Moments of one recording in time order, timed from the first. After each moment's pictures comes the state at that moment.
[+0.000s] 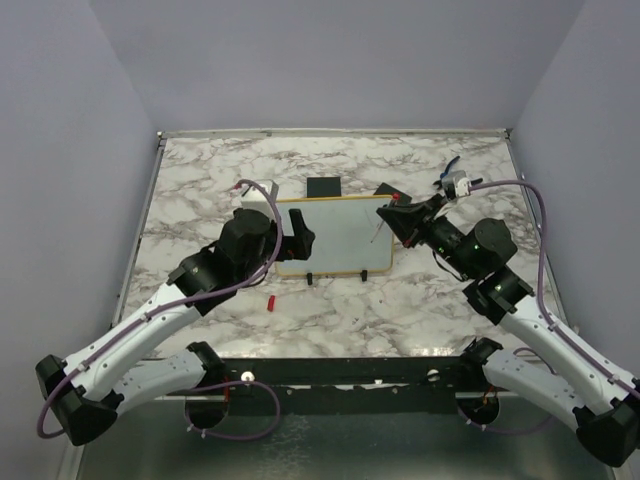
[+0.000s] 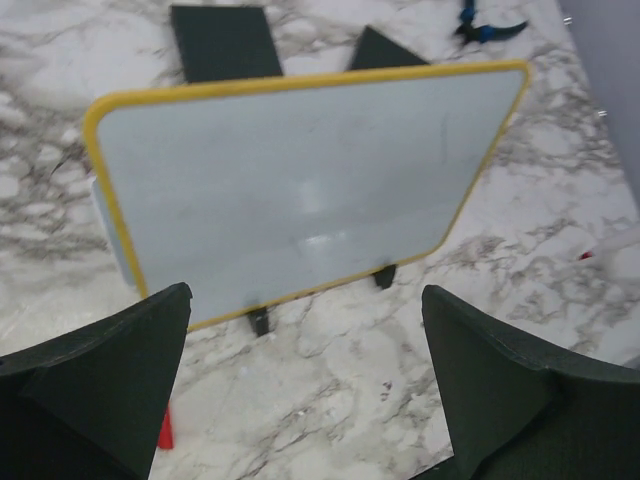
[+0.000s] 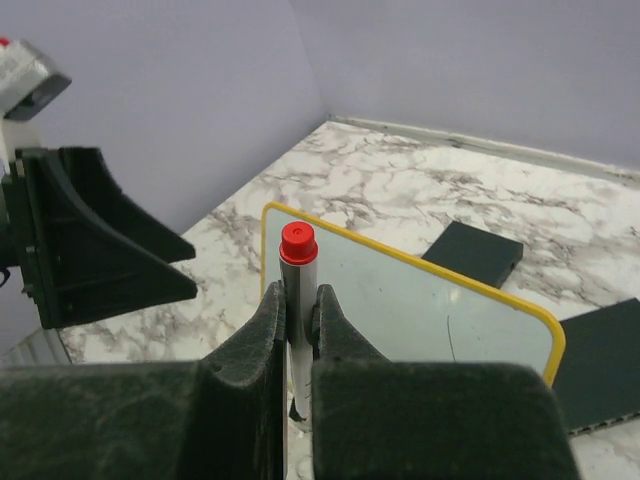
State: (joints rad) left arm -0.80 0.90 0.89 -0.46 -0.33 -0.55; right arm 0.60 0.82 0.70 0.22 -0.15 0.29
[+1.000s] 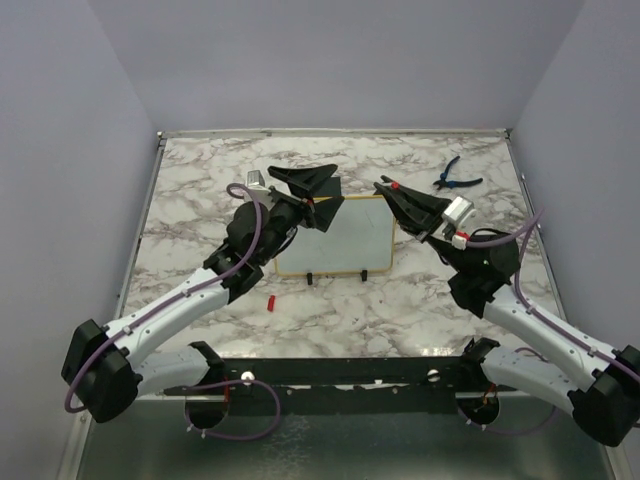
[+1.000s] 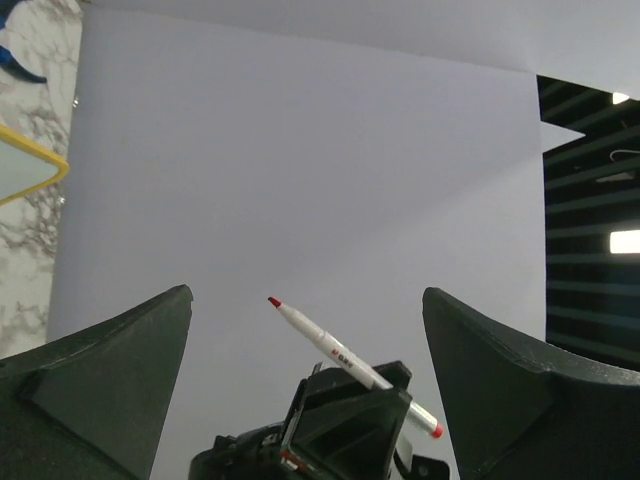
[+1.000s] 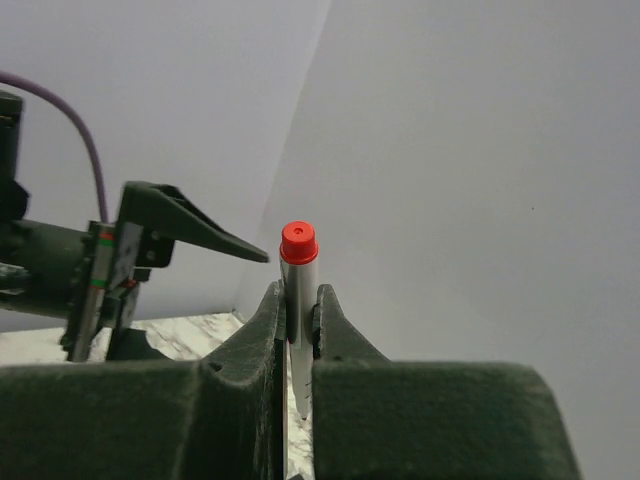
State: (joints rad) left arm -0.75 1.08 0.79 0.39 -0.14 -1.71; right arm 0.64 0.95 0.65 0.94 -0.30 -0.24
